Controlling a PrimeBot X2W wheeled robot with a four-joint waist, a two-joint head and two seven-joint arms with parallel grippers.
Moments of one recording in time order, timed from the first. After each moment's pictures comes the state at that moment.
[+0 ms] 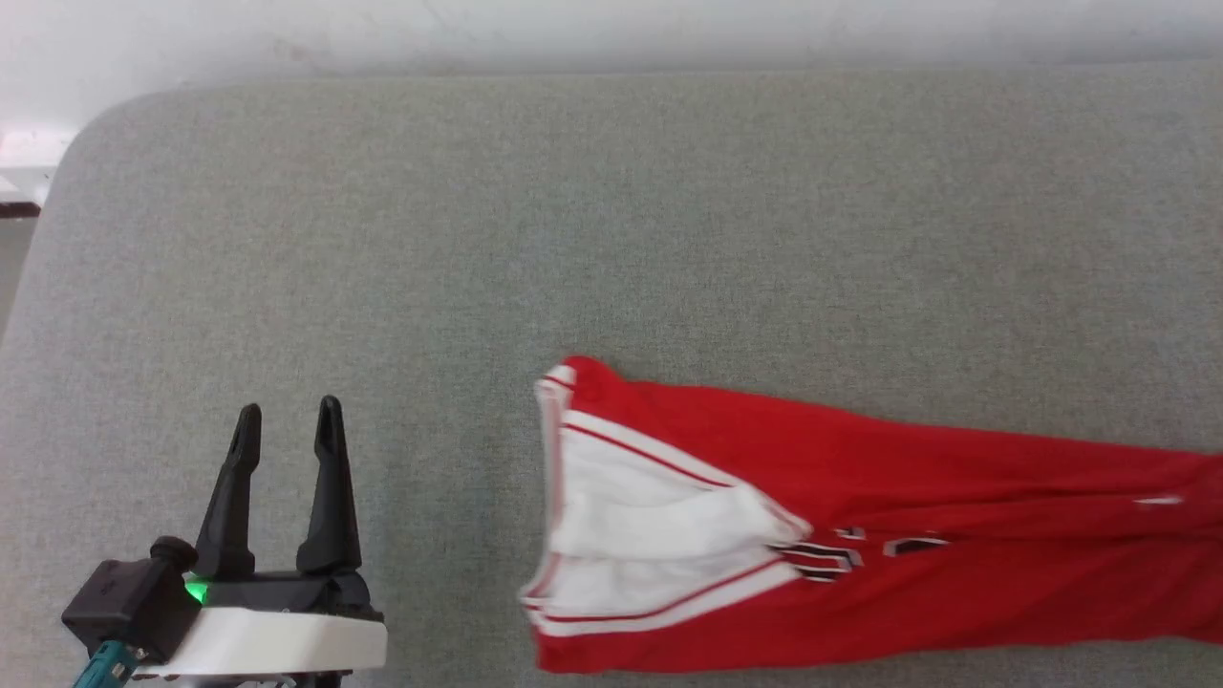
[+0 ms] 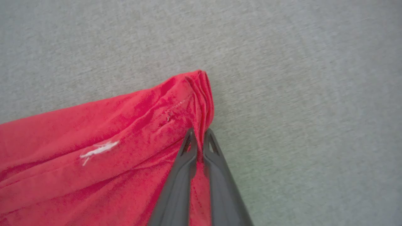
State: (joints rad) left arm 0.10 0.23 -0.10 -0.24 -0.47 0.10 -0.25; right arm -0.07 -0.19 -0.50 0.13 0.28 0.13 0.61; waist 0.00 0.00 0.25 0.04
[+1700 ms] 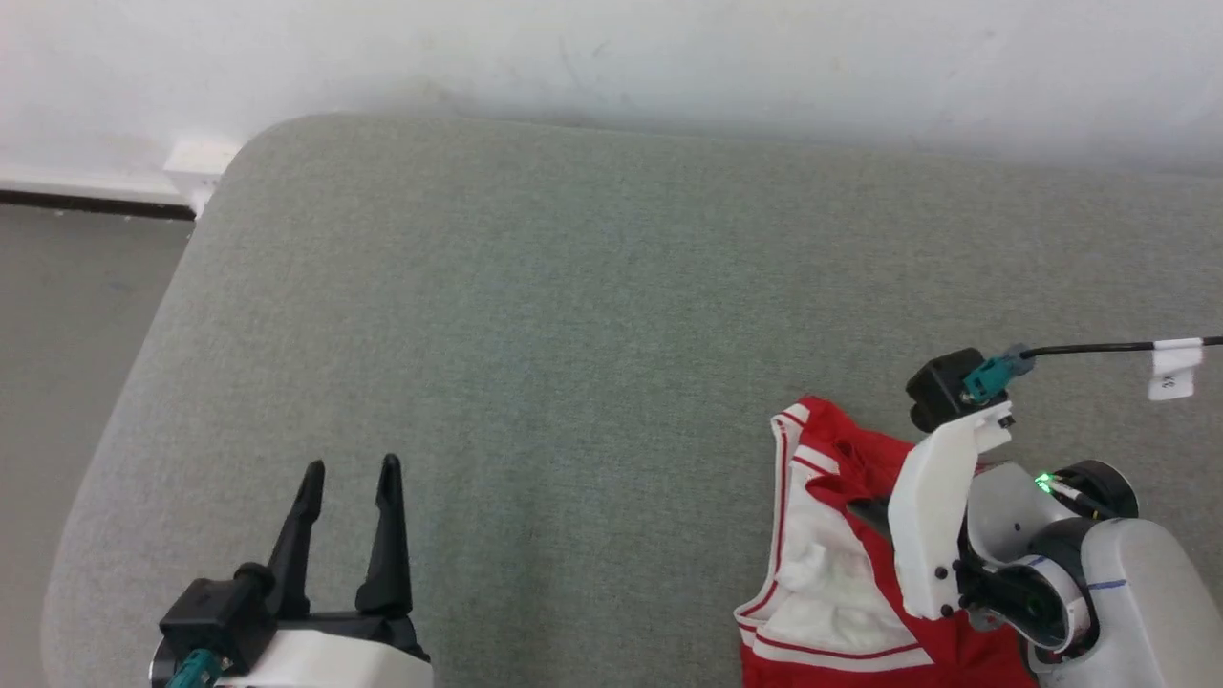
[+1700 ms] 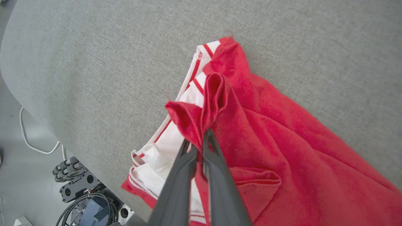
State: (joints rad) left arm 0.12 0.21 -0.16 -0.11 -0.42 0.10 -0.25; right arm -0.21 -0.17 0.15 -0.04 0.43 0.13 1.03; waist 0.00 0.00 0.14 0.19
